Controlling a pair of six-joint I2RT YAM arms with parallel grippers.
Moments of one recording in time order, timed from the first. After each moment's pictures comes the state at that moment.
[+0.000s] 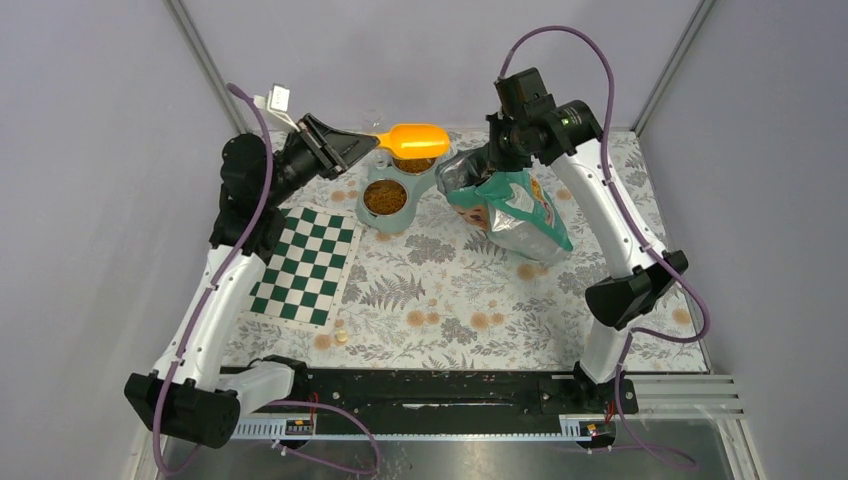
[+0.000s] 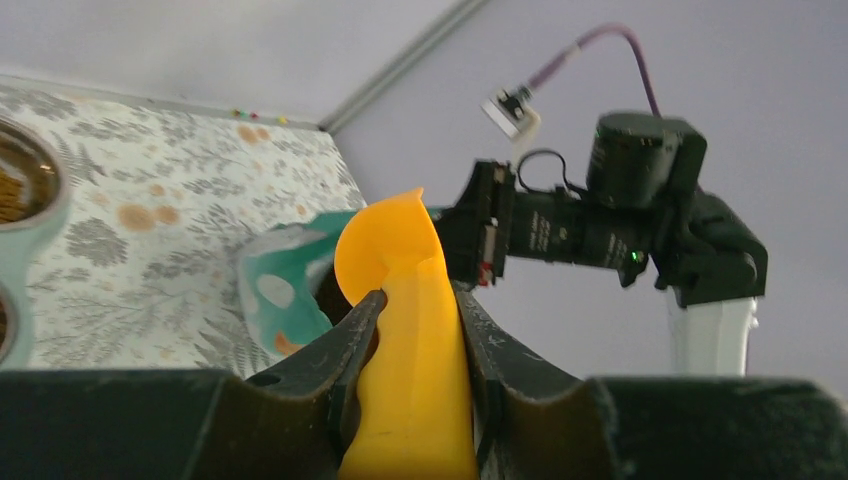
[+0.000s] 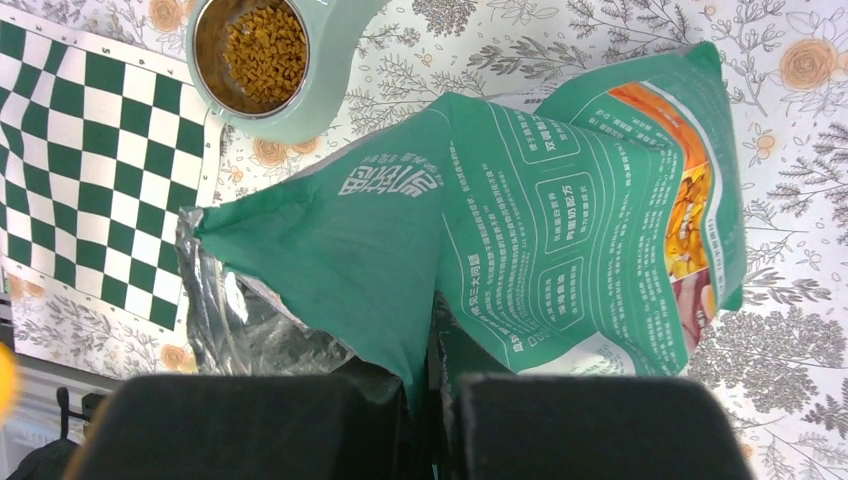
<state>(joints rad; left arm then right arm) -0.21 1.12 1.23 -0.02 0.53 -0.91 0.50 1.80 2.17 -1.23 0.08 0.41</state>
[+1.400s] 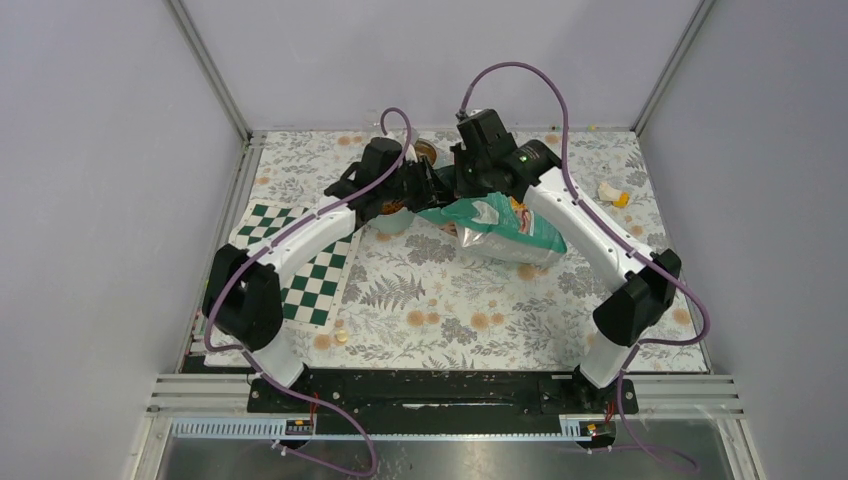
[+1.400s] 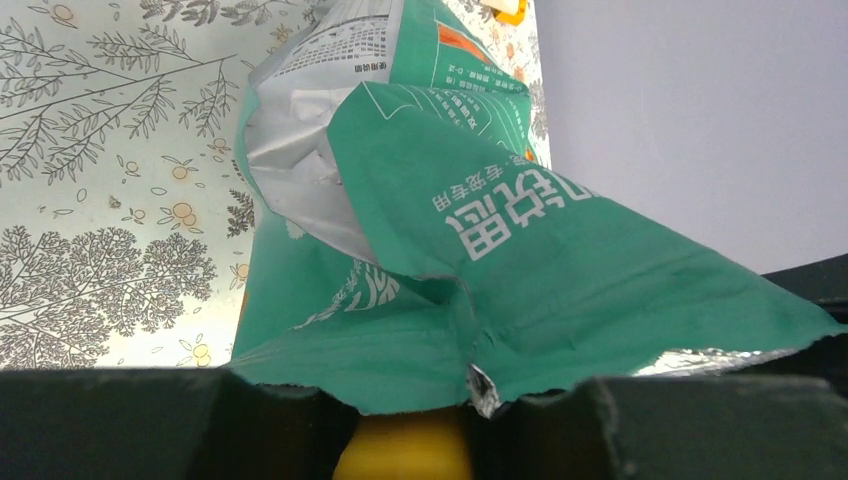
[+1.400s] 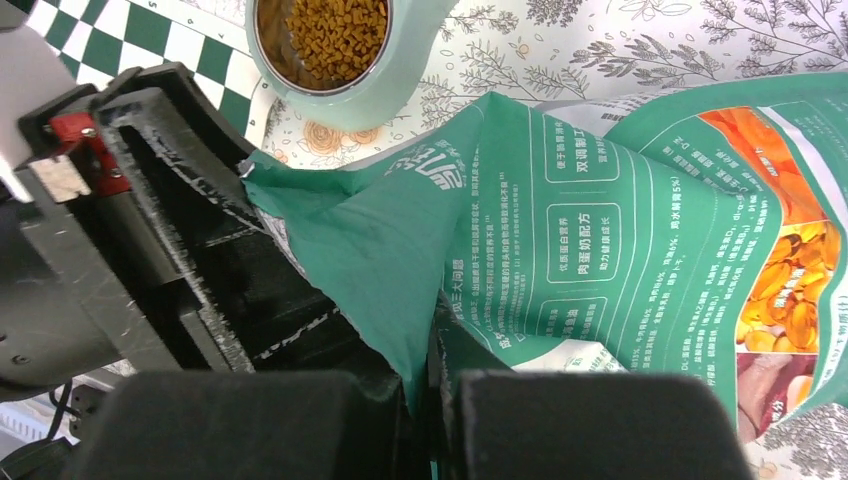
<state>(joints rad) -0.54 1.65 1.33 -0.19 0.39 -0.84 0.65 1.75 1.87 -0.94 0.11 0.44</state>
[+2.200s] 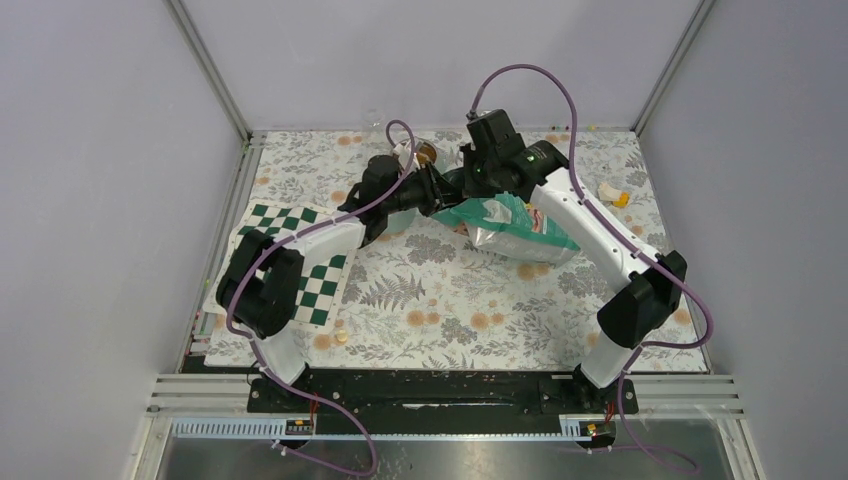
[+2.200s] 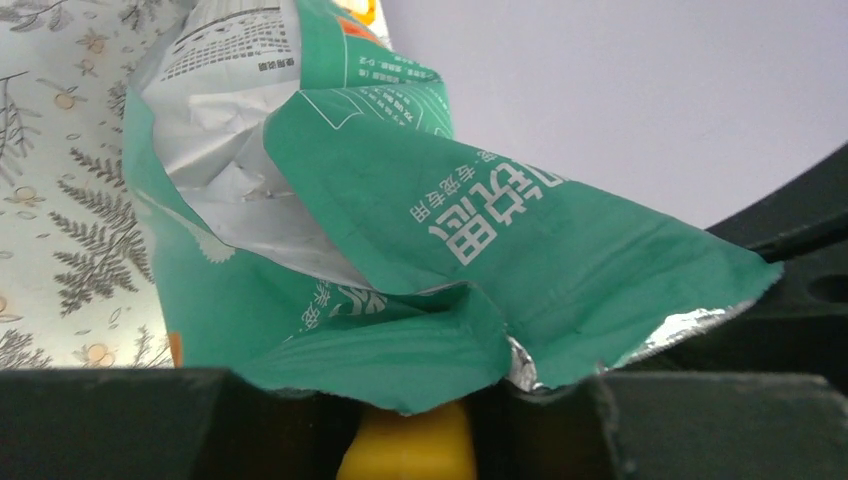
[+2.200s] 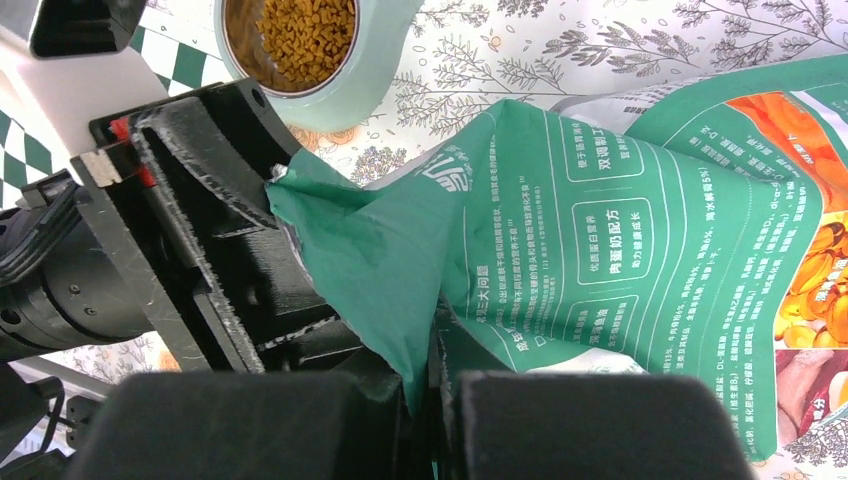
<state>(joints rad) -0.54 1.75 1.14 0.39 0.60 -1.08 0.62 1.71 1.77 -0.89 0.10 0.46</state>
